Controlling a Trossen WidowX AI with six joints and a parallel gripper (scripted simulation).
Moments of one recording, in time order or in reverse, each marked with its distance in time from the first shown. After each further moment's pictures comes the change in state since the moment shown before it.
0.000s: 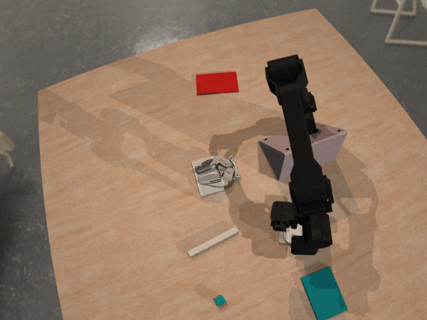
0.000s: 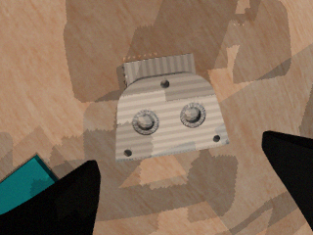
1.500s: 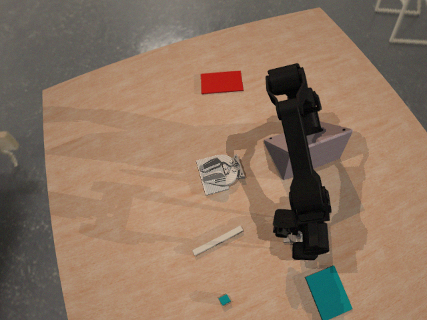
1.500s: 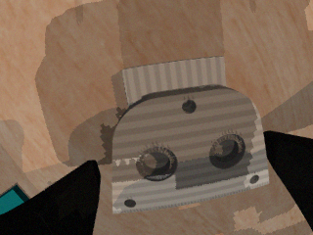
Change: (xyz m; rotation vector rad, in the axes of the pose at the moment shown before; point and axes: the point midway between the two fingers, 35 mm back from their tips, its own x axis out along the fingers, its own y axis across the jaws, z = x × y) arm 0.049 0.004 0.002 0.004 -0.001 0.005
